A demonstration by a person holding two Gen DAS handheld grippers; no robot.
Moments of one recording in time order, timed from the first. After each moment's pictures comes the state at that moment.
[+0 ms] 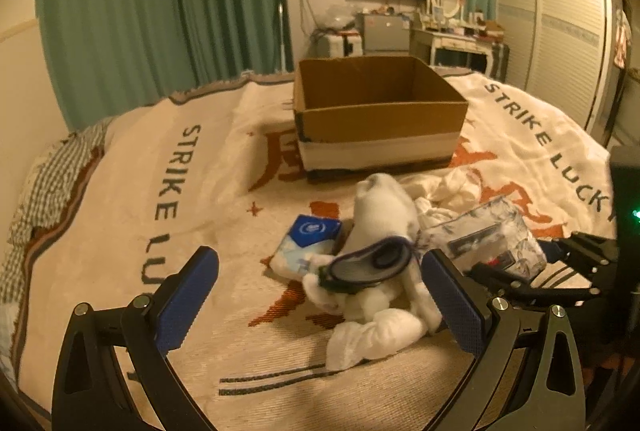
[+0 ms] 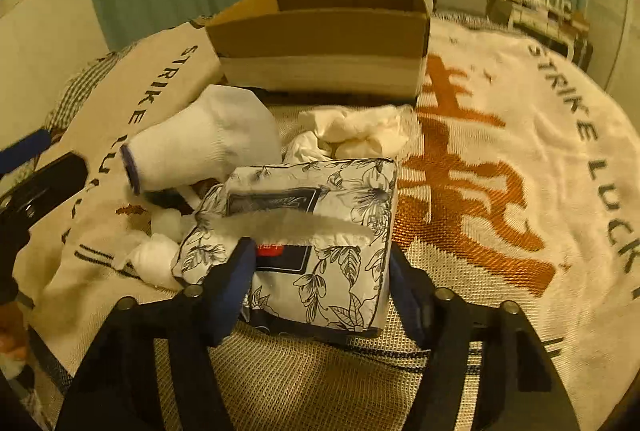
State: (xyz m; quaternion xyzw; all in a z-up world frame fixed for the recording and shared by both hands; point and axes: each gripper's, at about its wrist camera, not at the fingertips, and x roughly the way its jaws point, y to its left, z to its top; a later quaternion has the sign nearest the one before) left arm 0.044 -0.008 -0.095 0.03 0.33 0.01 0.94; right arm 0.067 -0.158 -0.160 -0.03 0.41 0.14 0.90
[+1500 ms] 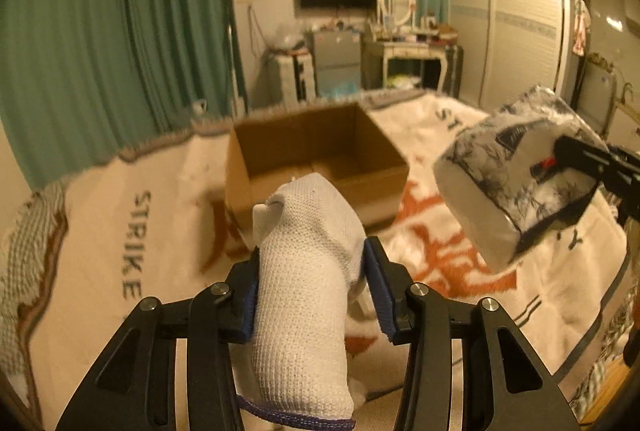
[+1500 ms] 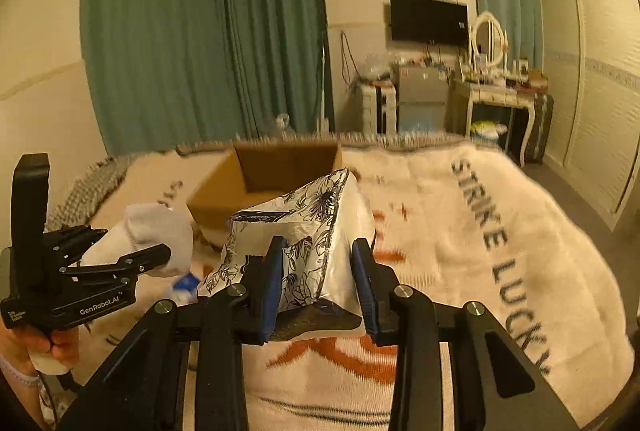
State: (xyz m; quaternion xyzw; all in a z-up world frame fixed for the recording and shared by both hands) left arm 0.091 -0.043 -0.025 0.05 0.31 -0.08 0.95; right arm 0.053 -0.242 -0.006 0.01 0.24 0.11 0.96
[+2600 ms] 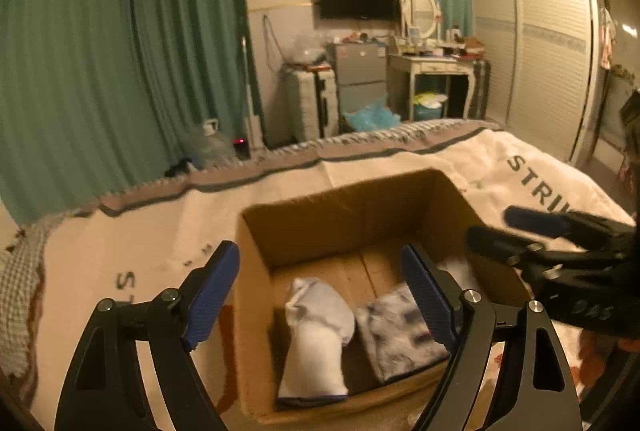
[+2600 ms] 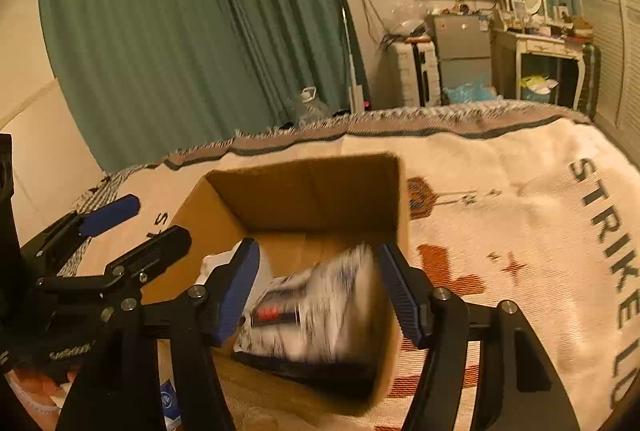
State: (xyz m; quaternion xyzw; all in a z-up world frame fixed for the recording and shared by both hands) left arm 0.269 -0.027 -0.035 0.05 0.28 -0.05 0.96; right arm 0.293 -0.200 -0.076 0.07 0.32 0.17 0.93
